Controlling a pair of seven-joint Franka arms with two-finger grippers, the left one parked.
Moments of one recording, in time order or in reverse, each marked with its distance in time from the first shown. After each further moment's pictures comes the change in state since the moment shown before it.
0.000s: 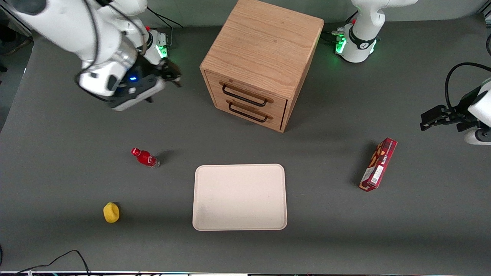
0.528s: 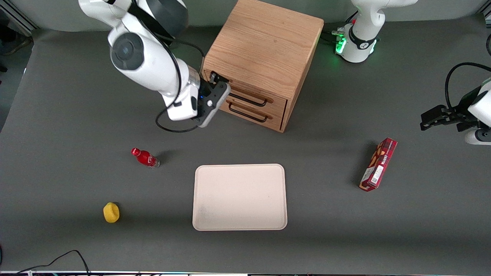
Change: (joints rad) arm 0.005 0.248 0.153 -0.002 -0.030 0.200 -0.396
